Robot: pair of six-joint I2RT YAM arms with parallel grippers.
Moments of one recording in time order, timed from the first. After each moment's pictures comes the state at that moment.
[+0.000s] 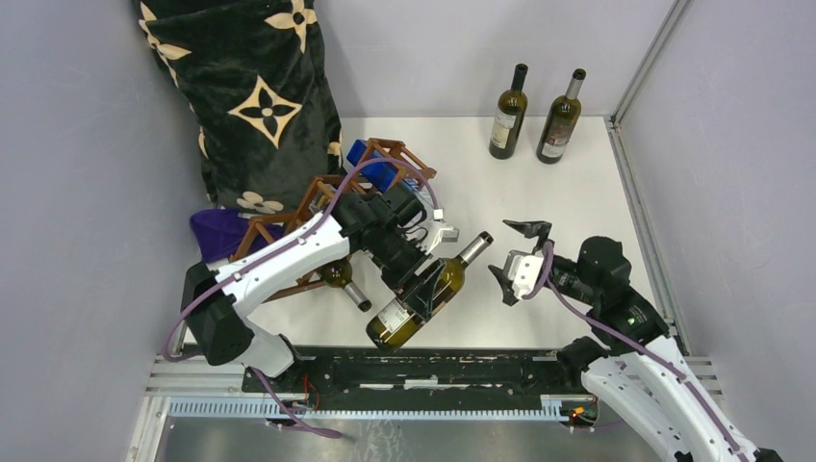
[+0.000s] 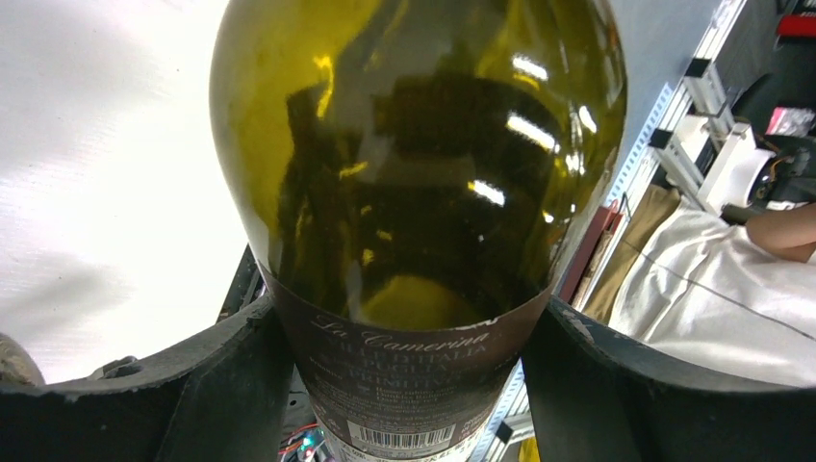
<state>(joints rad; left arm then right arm) -0.87 1.48 1.36 -1.08 0.67 -0.08 0.50 0.51 0.65 -0.36 -0.49 -0.84</state>
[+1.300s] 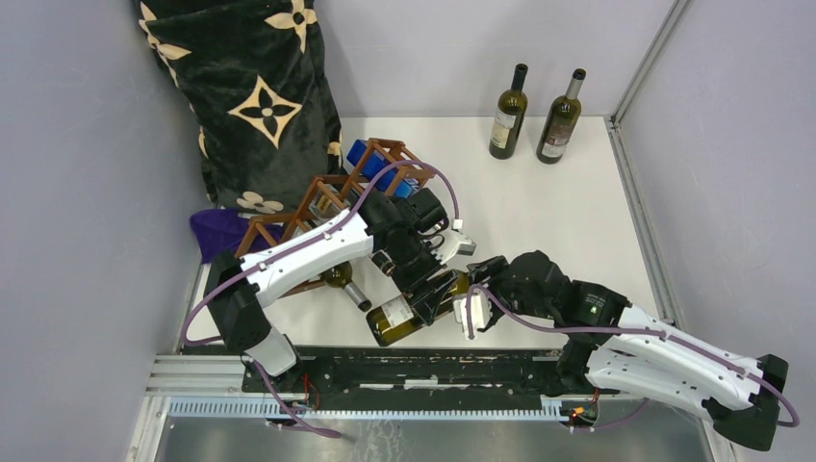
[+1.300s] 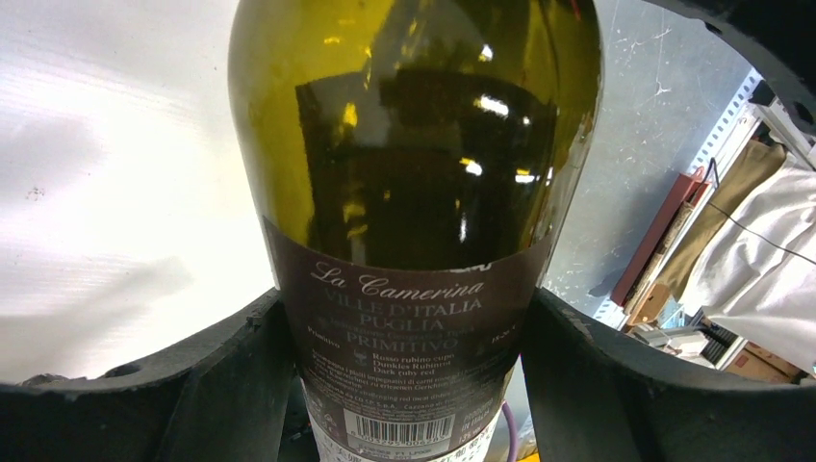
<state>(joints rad) -0.96 1.61 1.47 -1.18 0.53 0.02 1.02 0.75 0.70 -0.54 -0.08 -0.98</state>
